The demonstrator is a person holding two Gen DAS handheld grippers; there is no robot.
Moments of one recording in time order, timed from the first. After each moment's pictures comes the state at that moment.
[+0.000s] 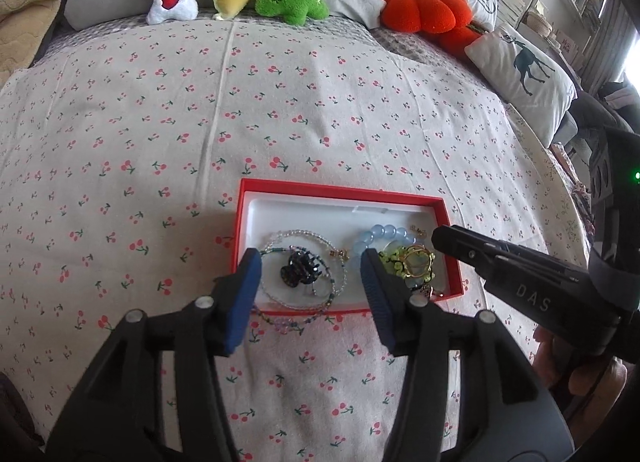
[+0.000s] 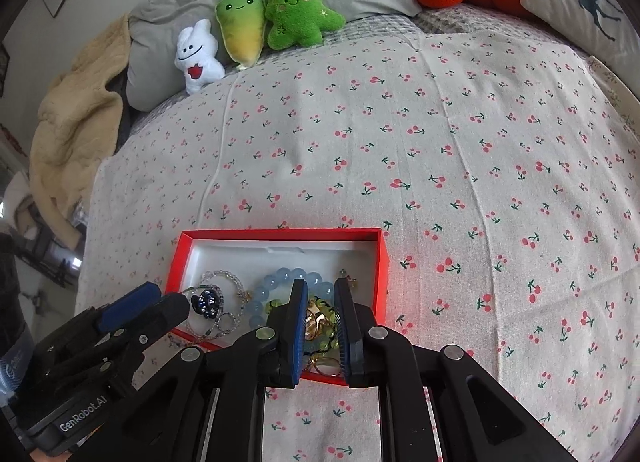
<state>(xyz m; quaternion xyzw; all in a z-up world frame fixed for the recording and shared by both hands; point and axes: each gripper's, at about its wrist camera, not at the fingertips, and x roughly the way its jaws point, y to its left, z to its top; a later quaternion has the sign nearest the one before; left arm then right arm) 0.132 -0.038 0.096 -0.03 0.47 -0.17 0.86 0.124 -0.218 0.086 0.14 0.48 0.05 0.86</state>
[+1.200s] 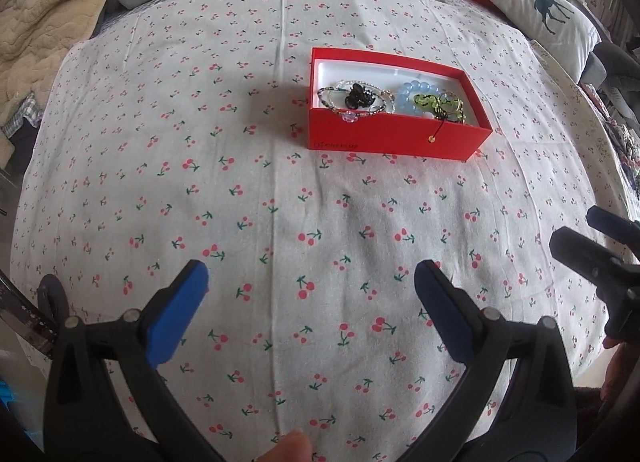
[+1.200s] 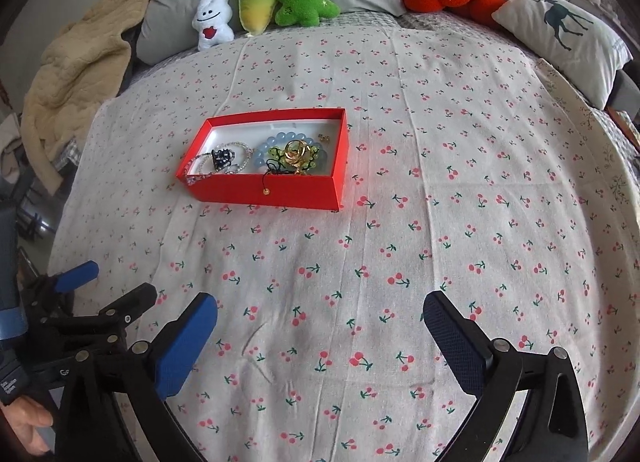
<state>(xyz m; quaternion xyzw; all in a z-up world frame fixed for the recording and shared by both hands) 0.012 0.000 0.080 0.04 0.51 -0.08 0.85 -0.026 -0.202 0.106 0.06 0.50 0.01 0.86</state>
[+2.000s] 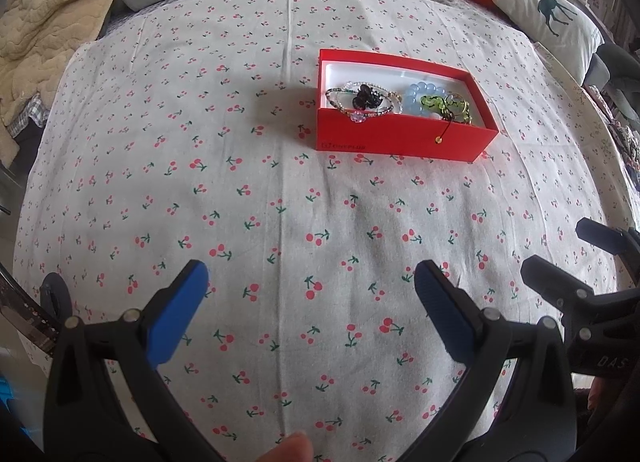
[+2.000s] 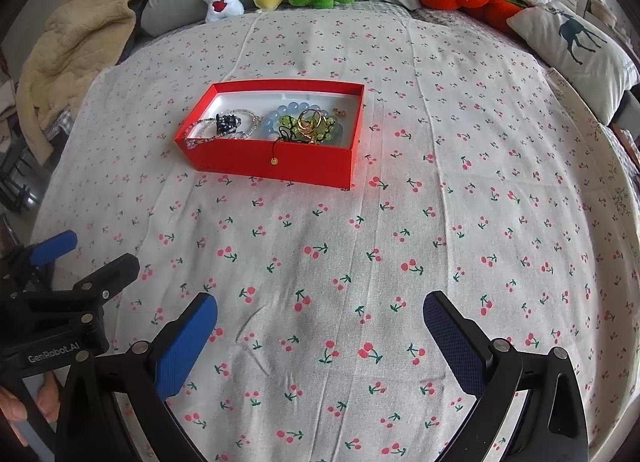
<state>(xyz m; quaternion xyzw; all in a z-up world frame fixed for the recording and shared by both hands) 0.012 0.002 0.078 0.05 0.51 -0.08 0.86 -0.024 -0.182 0.085 0.01 0.52 0.01 0.85</state>
